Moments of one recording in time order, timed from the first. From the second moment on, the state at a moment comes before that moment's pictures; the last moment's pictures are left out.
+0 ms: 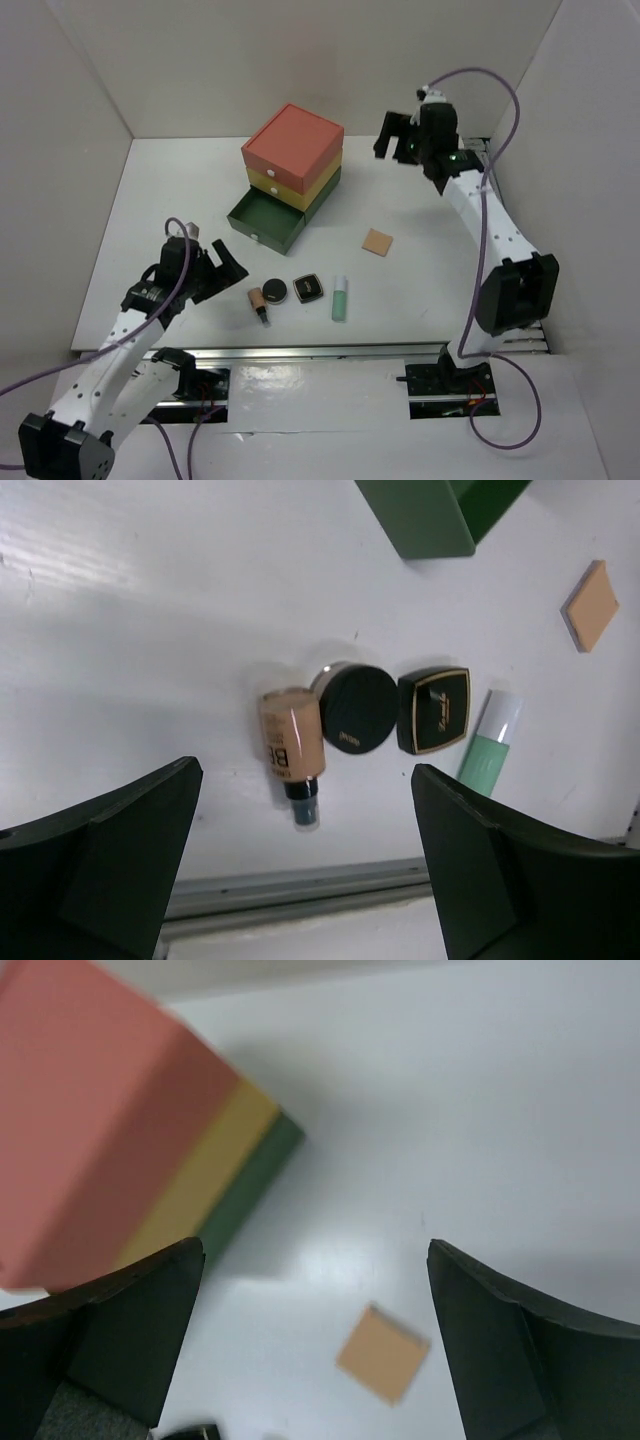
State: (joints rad) left arm -0.24 0.79 0.61 -0.60 0.06 -0.74; right arm 0.20 1.66 1.65 -0.40 -0.06 0.30
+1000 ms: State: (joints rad) left arm -0.39 0.67 0.61 -0.81 -0.10 -0.87; right arm 0.46 1.83 1.18 -0.52 0.38 0.81
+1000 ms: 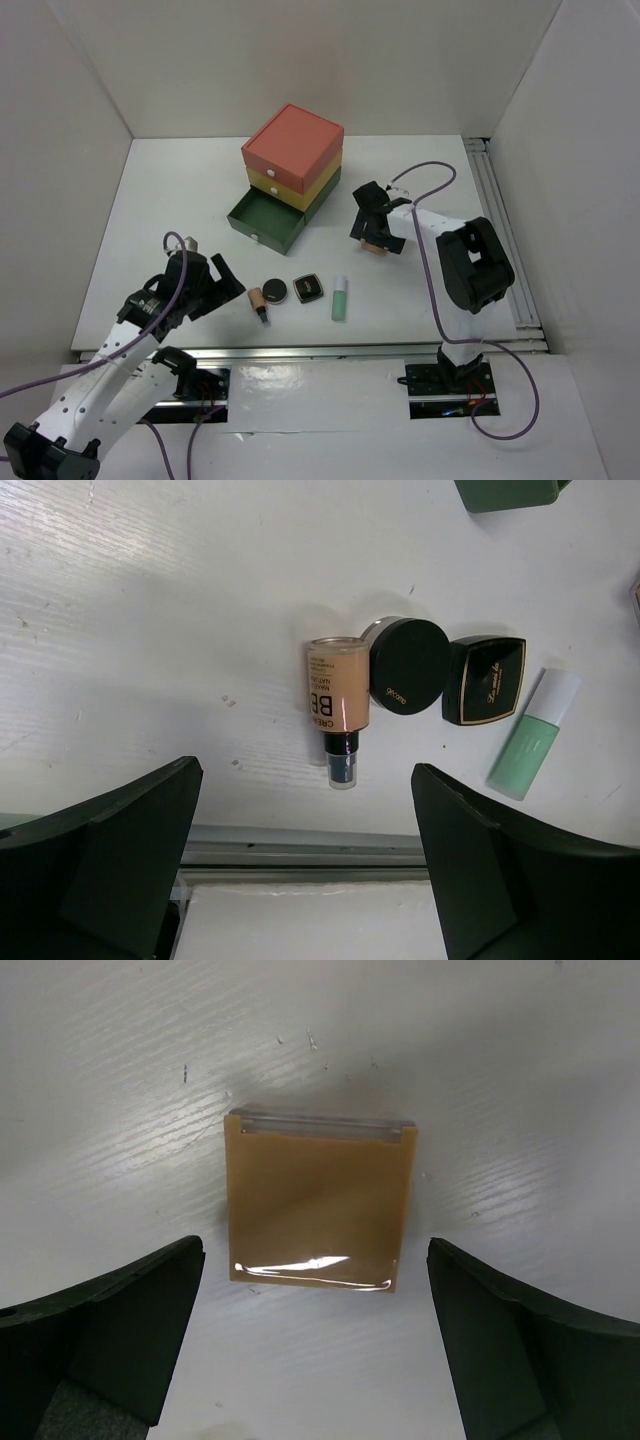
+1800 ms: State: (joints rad) left arm -0.39 0.66 0.62 -0.81 -0.11 -0.87; right arm 0.66 1.82 1.18 -0.43 0.46 0.58
